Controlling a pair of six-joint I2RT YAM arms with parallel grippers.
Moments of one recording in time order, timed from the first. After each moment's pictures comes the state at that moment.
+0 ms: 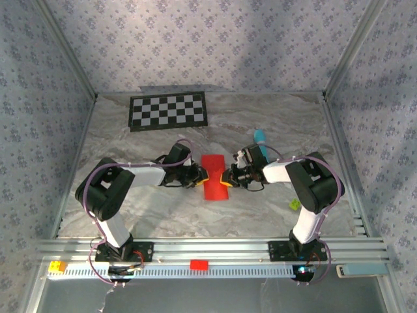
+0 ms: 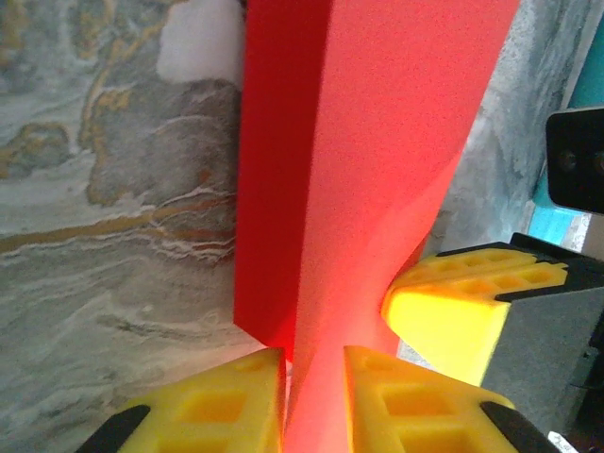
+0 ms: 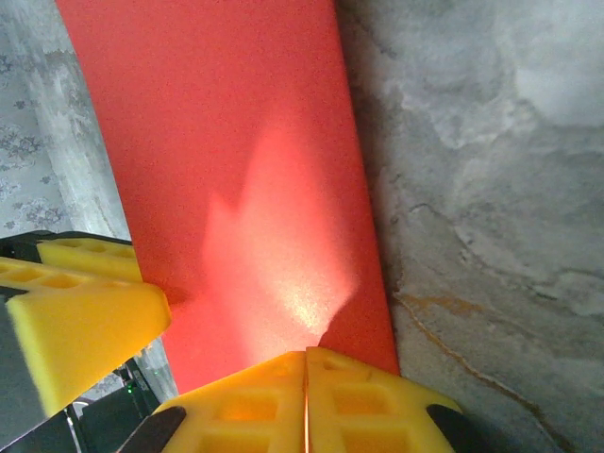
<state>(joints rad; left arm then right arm) -0.63 1.72 0.78 0.04 0.49 -1.05 0.46 1.78 0.72 0.11 -0.70 0.80</state>
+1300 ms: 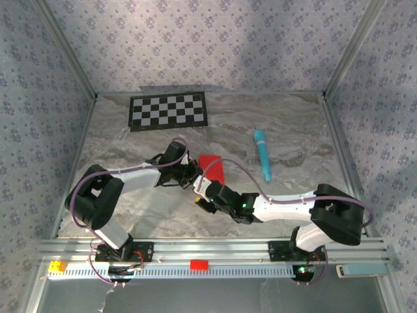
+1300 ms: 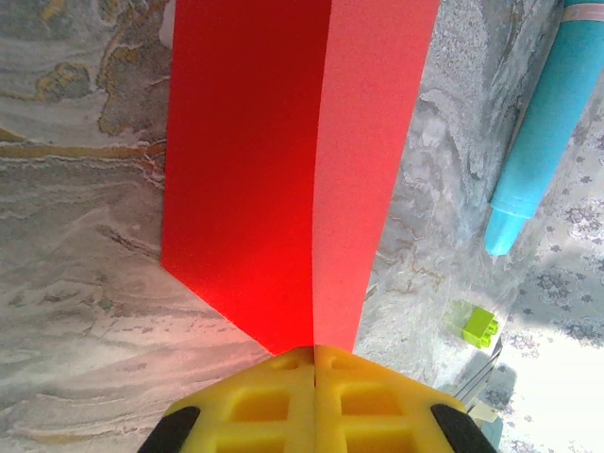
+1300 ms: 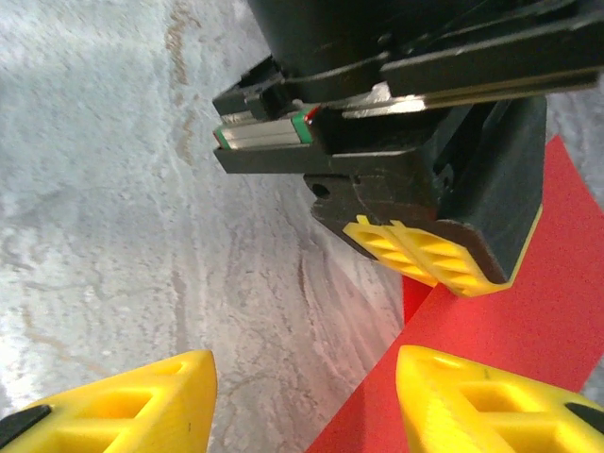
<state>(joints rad) -0.63 1.61 0.78 -0.04 0.47 -1.13 1.18 1.46 0.65 0.13 0.32 -0.02</state>
